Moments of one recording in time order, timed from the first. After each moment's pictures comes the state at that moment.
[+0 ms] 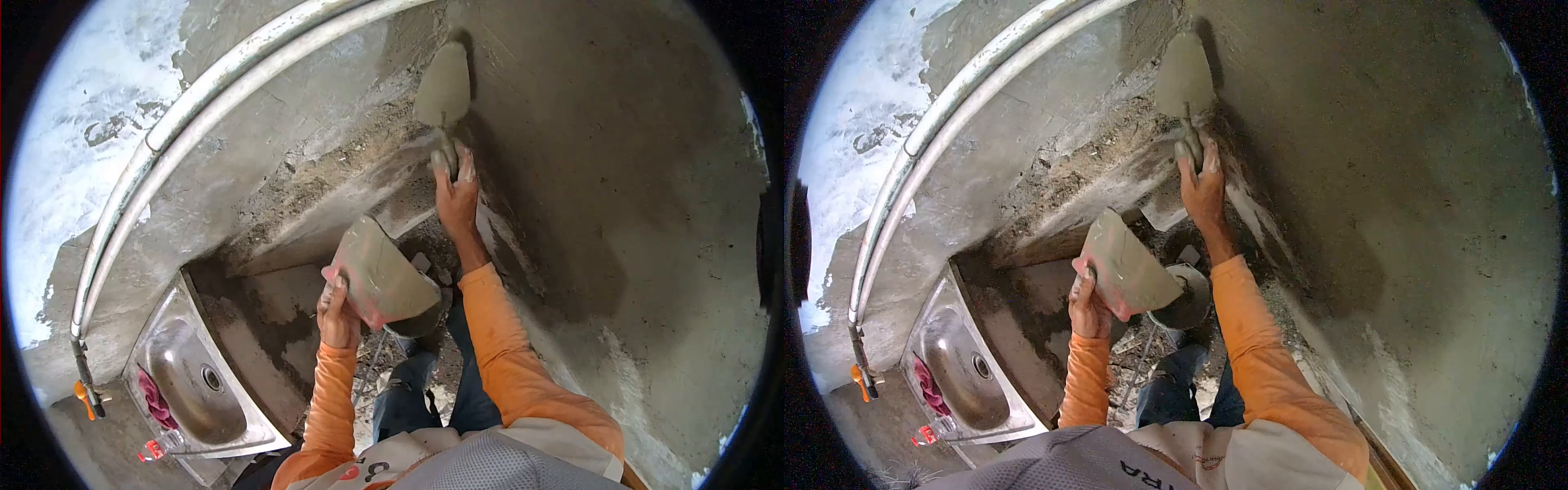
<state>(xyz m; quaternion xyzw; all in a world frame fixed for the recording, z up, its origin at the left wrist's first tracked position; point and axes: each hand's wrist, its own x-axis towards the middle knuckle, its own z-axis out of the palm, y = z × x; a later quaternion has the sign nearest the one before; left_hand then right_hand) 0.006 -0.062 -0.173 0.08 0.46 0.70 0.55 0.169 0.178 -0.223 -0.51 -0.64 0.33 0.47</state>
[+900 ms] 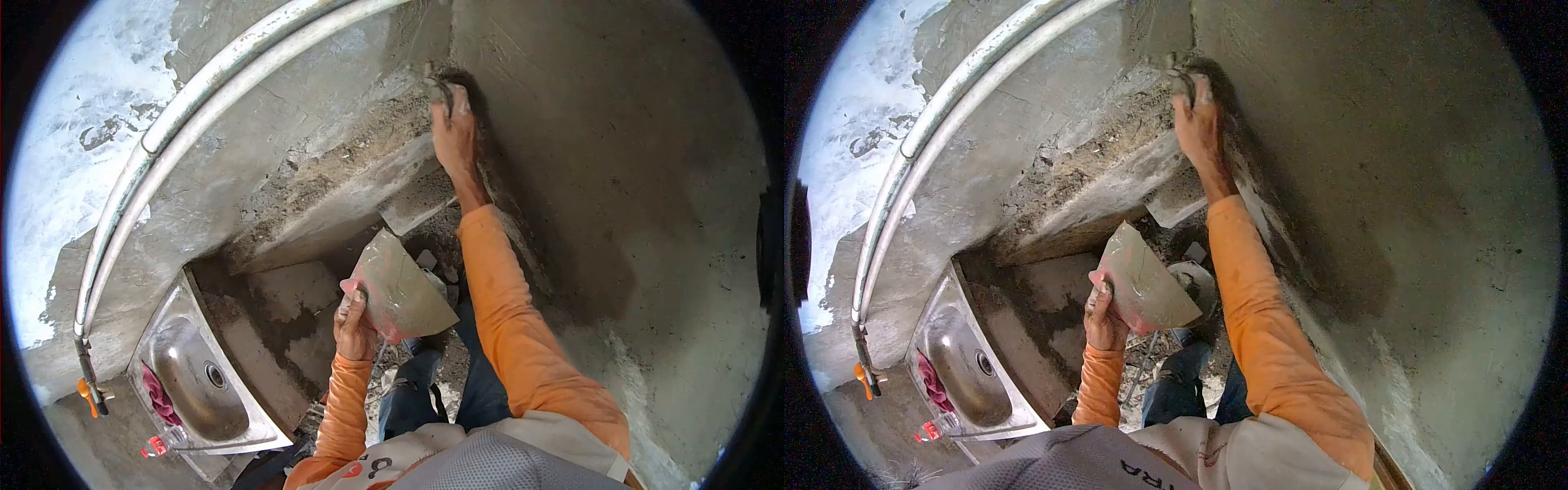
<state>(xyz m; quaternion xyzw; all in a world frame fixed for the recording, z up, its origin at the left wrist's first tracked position) 0.033 -0.077 -0.170 0.07 0.45 0.69 0.56 0.136 0.254 -0.167 -0.47 -0.61 0.38 0.51</state>
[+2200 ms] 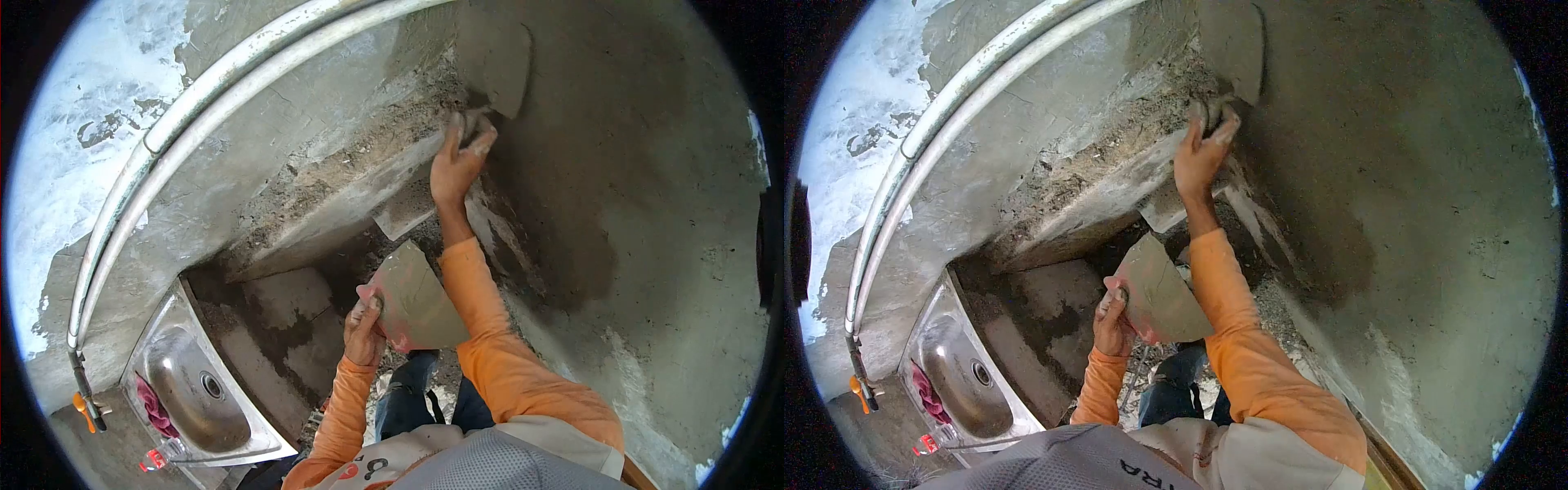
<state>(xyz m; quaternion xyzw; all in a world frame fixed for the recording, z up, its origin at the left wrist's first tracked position) 0.028 -0.087 -0.193 0.05 0.44 0.65 0.62 0.120 0.212 -0.169 -0.56 -0.48 0.29 0.61</state>
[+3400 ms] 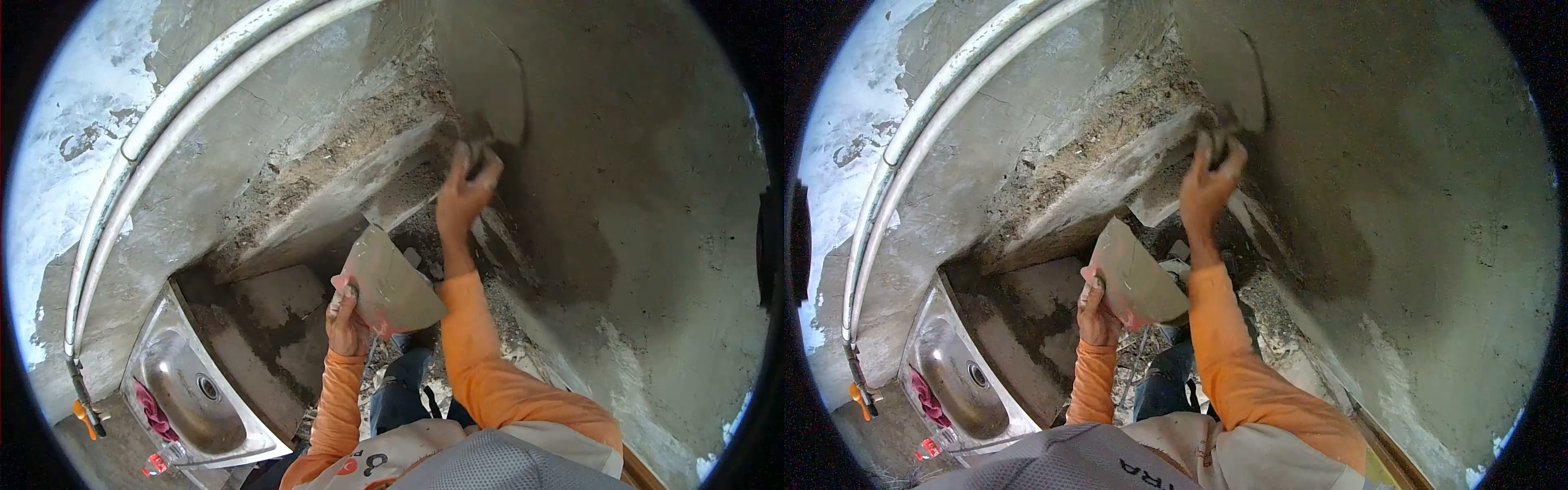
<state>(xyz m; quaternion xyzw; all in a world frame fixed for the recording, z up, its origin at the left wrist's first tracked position) 0.026 -0.074 -0.188 0.08 0.44 0.67 0.59 0.163 0.161 -0.175 -0.60 -0.47 0.24 0.60</state>
